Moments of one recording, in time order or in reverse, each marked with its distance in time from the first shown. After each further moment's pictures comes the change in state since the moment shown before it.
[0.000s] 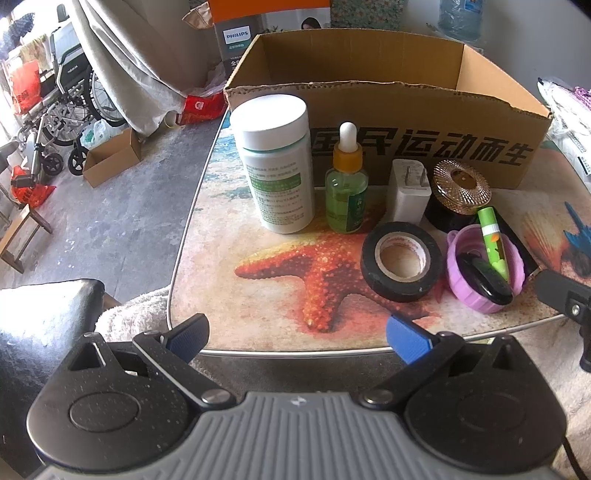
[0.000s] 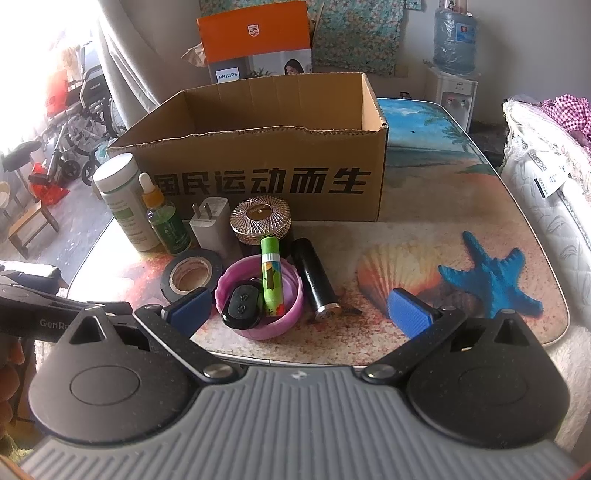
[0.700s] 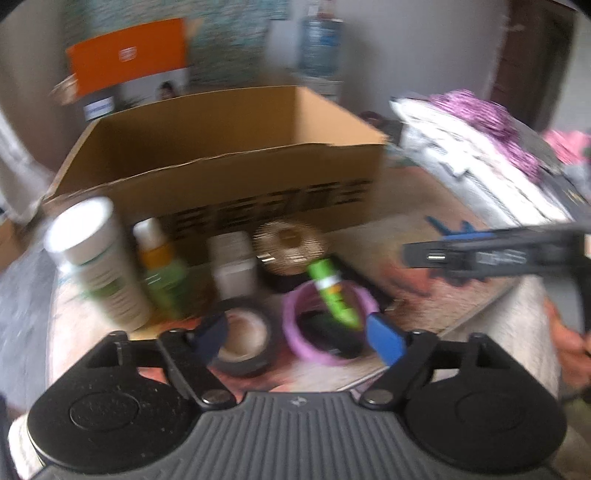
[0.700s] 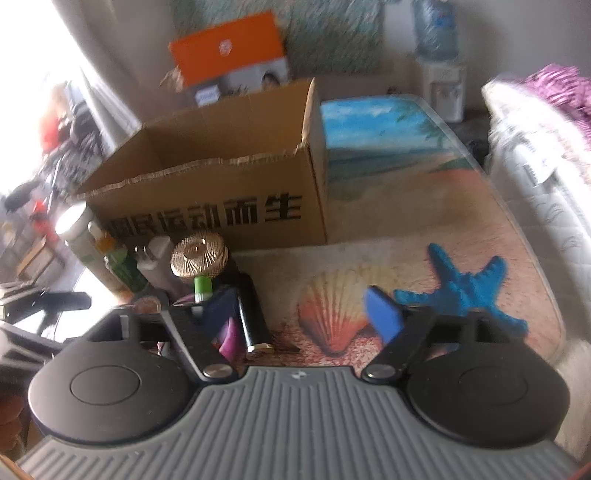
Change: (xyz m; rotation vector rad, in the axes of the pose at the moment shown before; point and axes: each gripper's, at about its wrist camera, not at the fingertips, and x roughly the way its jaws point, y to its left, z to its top) left arm -0.011 -0.064 0.015 0.261 -0.200 -0.391; right arm 0.025 -0.077 0.021 0.104 0.004 0.061
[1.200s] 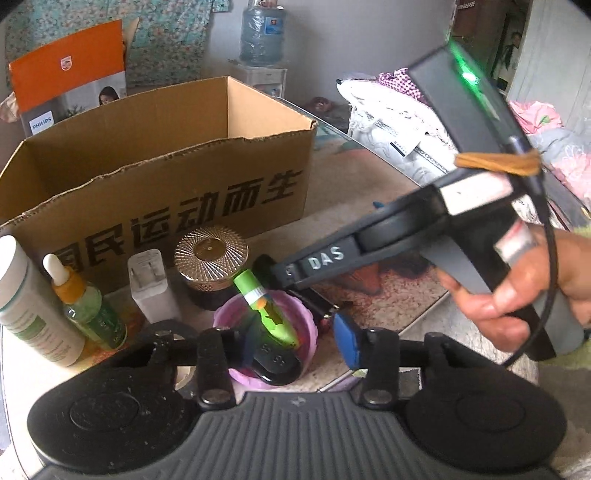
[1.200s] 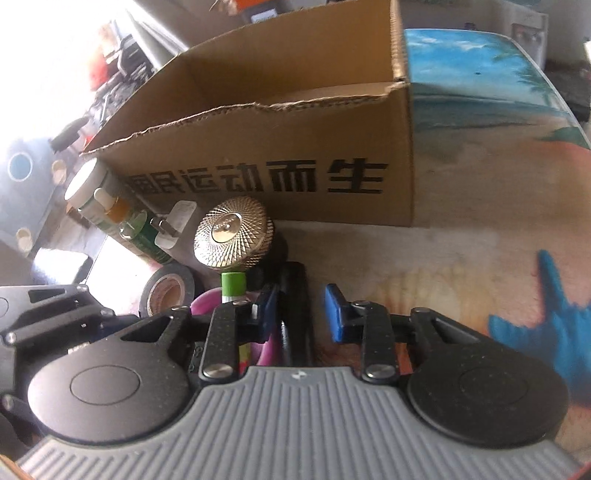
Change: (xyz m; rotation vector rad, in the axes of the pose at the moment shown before) left arm 0.022 -0.028 0.009 0.082 0.042 -0.116; right arm 0.082 0.017 0.030 -0.073 0.257 0.199
